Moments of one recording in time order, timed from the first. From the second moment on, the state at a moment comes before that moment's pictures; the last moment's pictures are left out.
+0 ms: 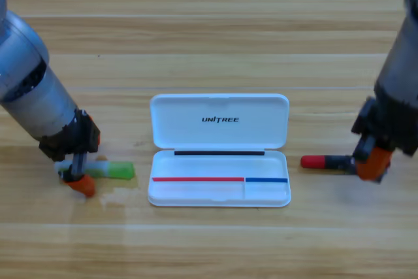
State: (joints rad) arm 0 -0.56 1.88 -0.97 0.40 0.04 0.91; arm 1 0.78 1.89 -1.46 1.04 0.05 -0.33
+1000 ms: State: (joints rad) arm 0 -0.56 1.84 -1.08 0.58 0.05 0.99; arm 1 0.92 2.24 -1.85 1.11 0.00 -0.72
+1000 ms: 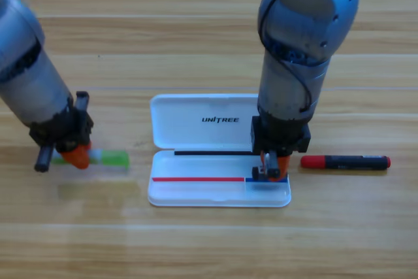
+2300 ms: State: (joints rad) arm 0 -0.56 1.67 -1.26 0.84 0.05 0.99; arm 1 0.92 2.25 -1.86 1.11 0.00 -0.72
